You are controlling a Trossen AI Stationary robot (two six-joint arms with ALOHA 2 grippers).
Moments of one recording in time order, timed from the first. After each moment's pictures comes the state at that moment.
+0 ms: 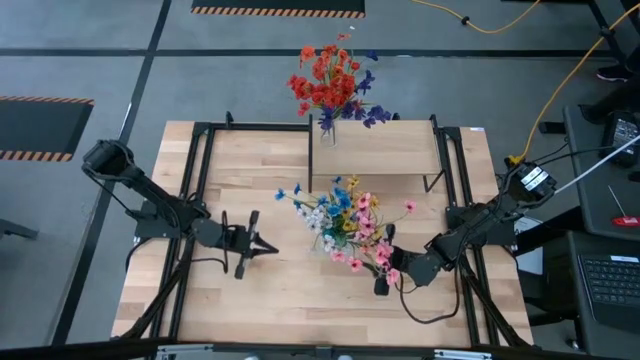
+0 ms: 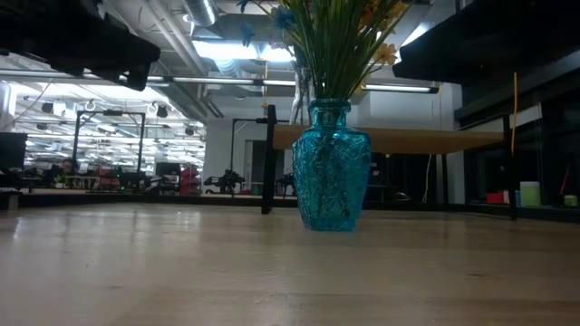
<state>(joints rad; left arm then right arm) -0.54 1.14 0.25 0.68 -0.40 -0.02 0.66 1.52 0.58 0.58 0.84 0.20</state>
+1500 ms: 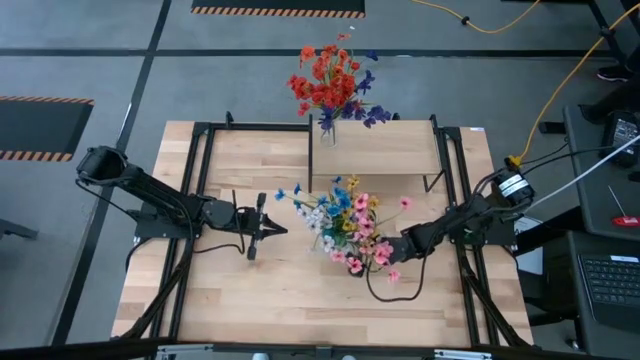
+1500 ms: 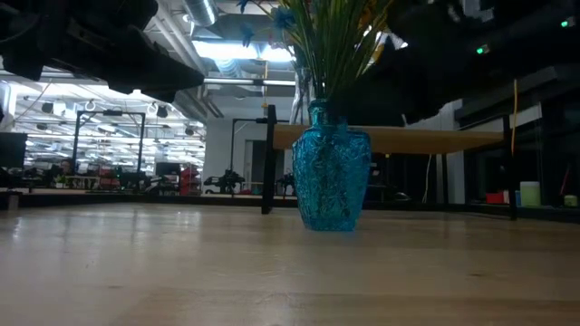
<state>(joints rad) -0.27 1.14 0.25 0.68 -0.21 0.04 0.42 1.71 0.65 0.68 0.69 0.18</state>
